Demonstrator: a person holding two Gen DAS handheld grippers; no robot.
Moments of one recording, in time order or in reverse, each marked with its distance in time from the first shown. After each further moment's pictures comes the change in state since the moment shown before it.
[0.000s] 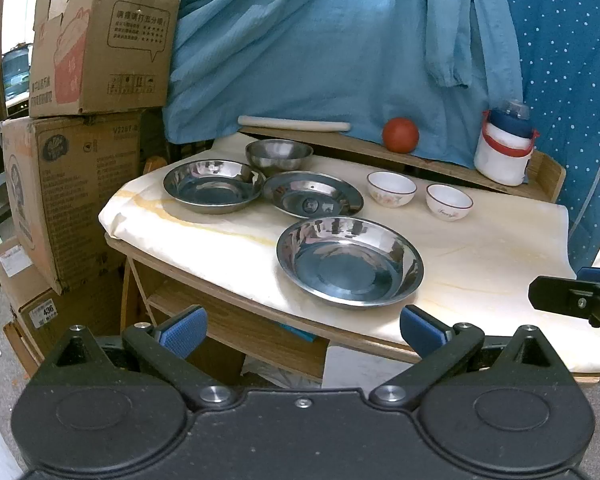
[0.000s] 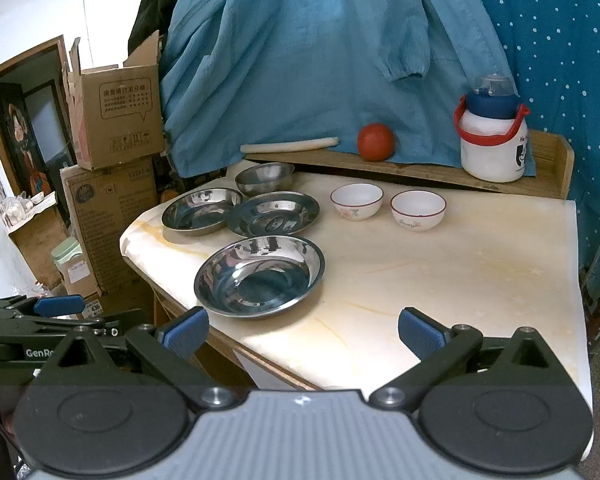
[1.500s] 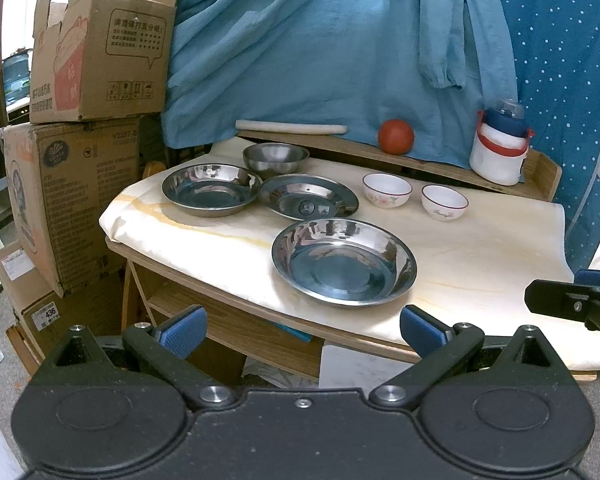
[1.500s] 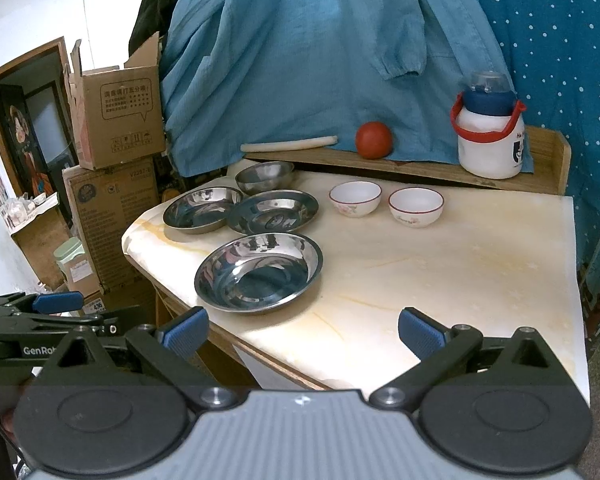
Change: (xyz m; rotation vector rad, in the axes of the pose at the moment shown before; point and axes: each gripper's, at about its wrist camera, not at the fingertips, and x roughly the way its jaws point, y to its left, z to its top) left arm -0.015 -0.013 0.002 0.008 -0.007 0.002; right arm -0.011 -0.003 -0.007 0.006 0.000 0.006
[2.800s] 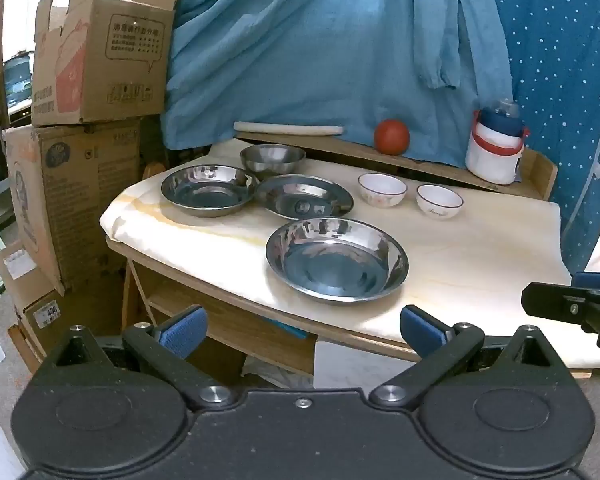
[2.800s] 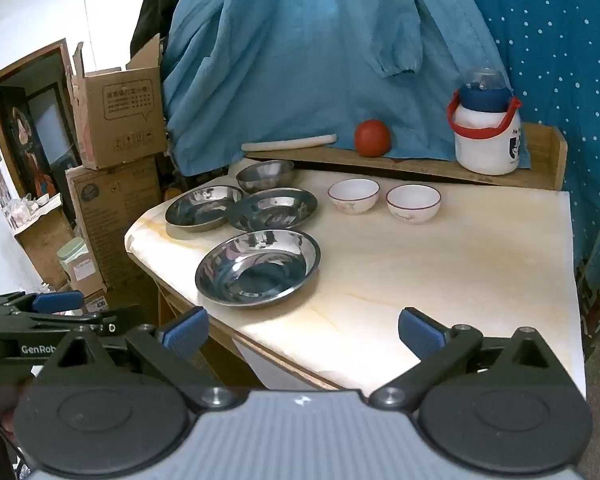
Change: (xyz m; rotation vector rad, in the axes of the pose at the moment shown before) left arm -0.003 -0.002 -0.002 0.000 -0.006 0.000; right arm -0.007 -0.004 -0.005 0.001 0.001 0.001
